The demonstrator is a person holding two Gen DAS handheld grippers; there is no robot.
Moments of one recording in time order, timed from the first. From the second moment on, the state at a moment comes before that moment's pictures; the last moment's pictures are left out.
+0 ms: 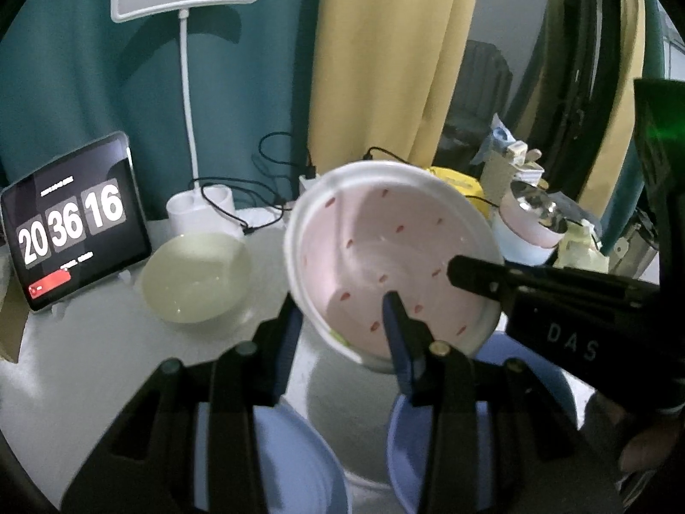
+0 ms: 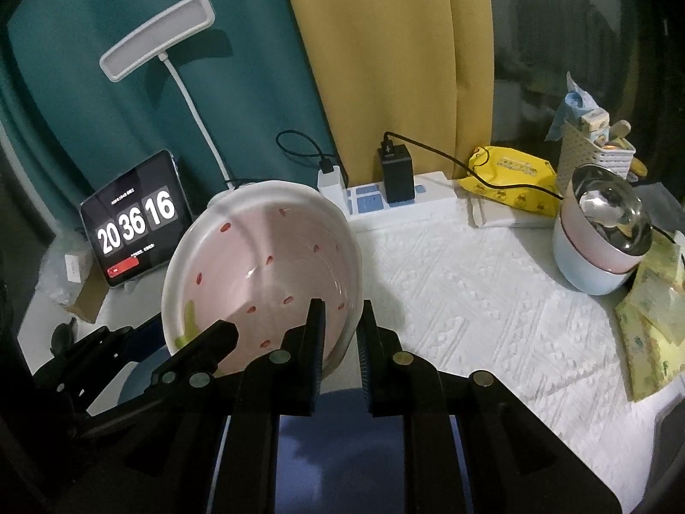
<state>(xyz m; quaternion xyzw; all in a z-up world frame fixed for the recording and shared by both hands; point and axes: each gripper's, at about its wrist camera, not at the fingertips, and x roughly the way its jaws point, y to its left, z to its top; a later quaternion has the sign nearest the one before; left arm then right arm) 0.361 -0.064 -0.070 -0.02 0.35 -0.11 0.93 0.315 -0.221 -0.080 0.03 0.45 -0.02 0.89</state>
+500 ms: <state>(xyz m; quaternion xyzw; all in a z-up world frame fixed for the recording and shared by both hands) 0.330 -0.073 -0.058 -0.02 0.33 -0.12 0.94 0.282 -0.220 -0.062 0.03 0.44 -0.03 0.90</state>
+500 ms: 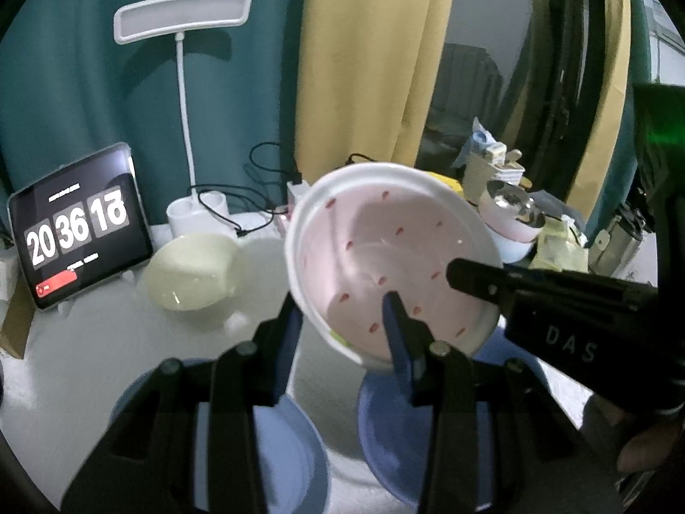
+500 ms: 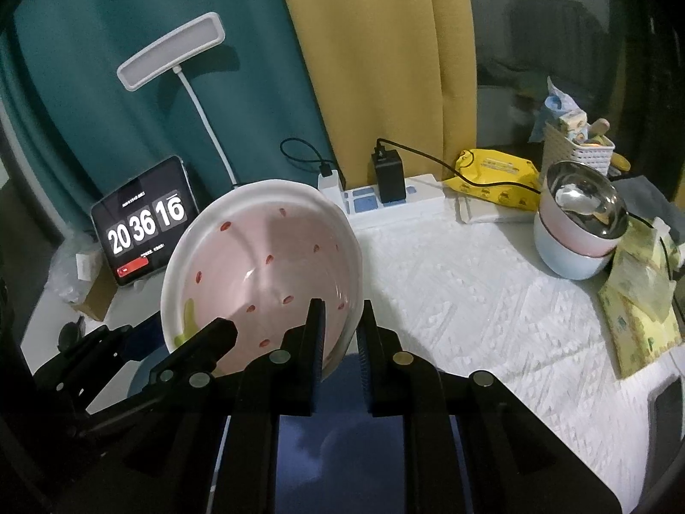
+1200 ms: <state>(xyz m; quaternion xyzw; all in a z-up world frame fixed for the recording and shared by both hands) 0.292 -0.095 -0.068 0.00 0.35 -0.14 0.93 0.232 -0.233 -0.064 0.04 0.44 -0.04 0.89</state>
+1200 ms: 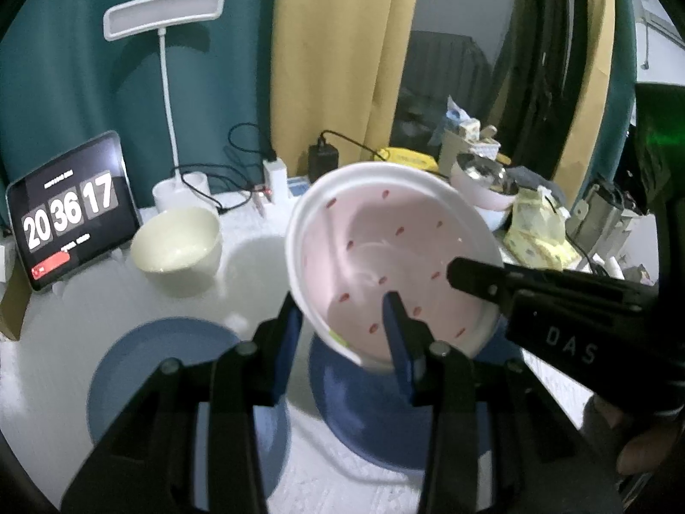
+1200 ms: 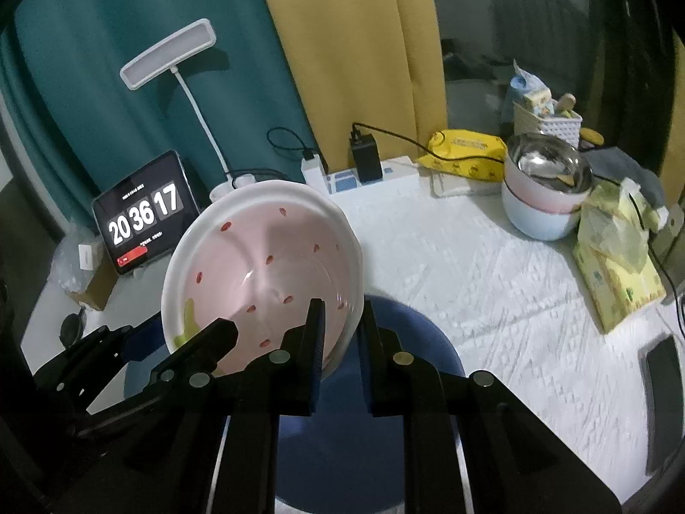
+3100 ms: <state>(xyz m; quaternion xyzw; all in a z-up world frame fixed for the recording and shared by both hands) 0.276 -0.126 -0.116 0.04 0.42 -0.12 0.90 0.201 -0.256 -0.115 0.02 0.49 -0.07 0.87</state>
